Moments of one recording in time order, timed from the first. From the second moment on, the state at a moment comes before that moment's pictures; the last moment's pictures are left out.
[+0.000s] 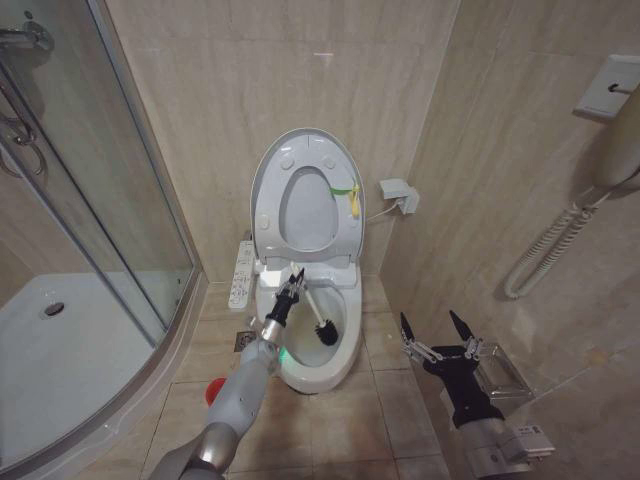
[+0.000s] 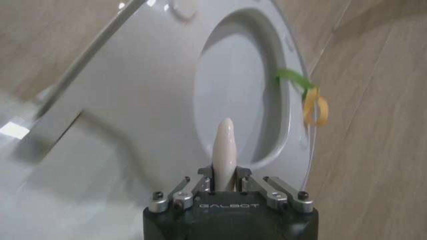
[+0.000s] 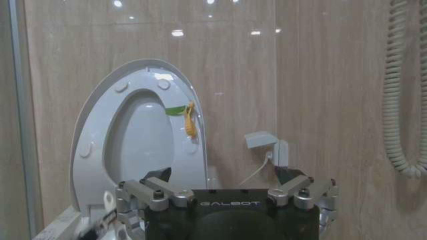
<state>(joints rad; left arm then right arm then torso) 0.49 -1.61 -0.34 -0.58 -0.80 -0.52 0.81 -1.76 1.39 0.60 2.38 0.21 0.03 0.06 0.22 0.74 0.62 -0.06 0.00</state>
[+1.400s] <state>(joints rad) 0.49 -1.61 -0.34 -0.52 -0.78 -0.52 0.81 -1.76 1.39 0.60 2.38 0.21 0.03 0.06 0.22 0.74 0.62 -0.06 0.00</state>
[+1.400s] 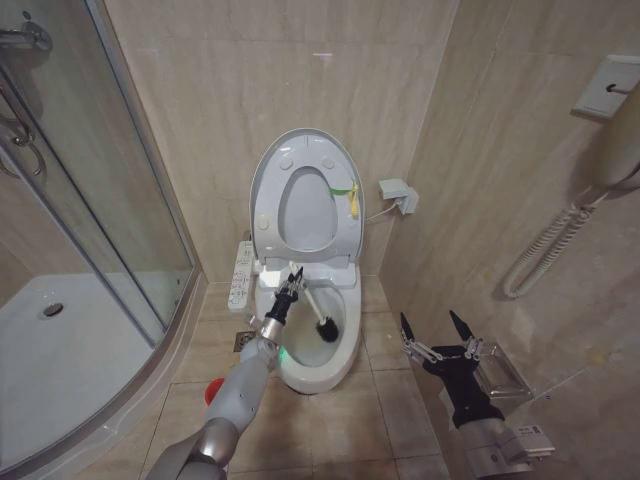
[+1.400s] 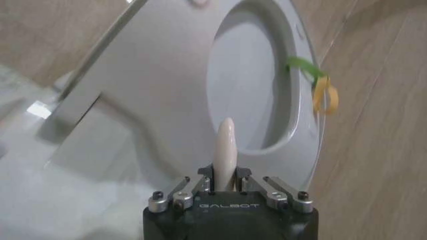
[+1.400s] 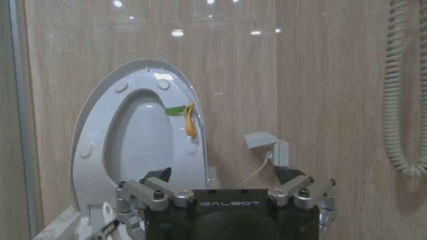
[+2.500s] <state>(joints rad) 0.47 -1.59 -0.32 -0.57 -0.29 -0.65 0.84 -1.76 1.39 0.60 2.38 0.21 0.03 0.06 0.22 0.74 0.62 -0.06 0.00</state>
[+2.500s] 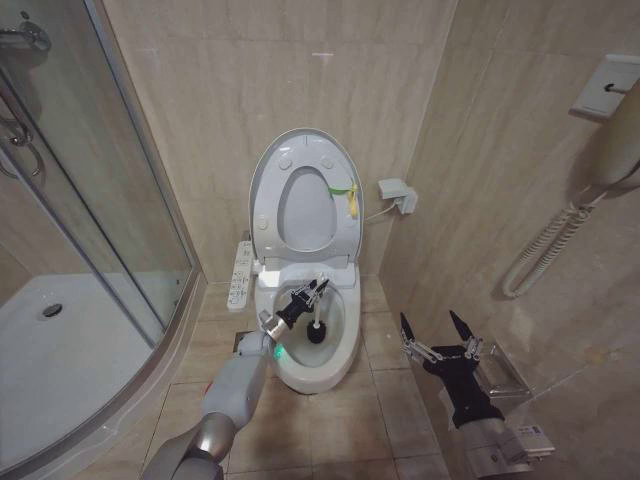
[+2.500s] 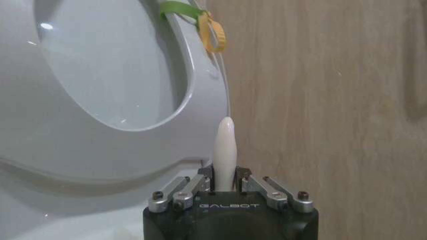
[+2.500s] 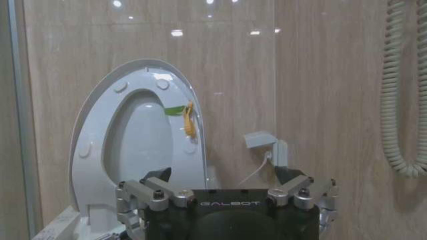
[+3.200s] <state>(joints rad) 0.52 -1.55 -0.34 -0.57 -0.49 -0.59 0.82 -1.76 1.39 0.60 2.38 0.21 0.03 0.06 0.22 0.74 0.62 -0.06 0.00</state>
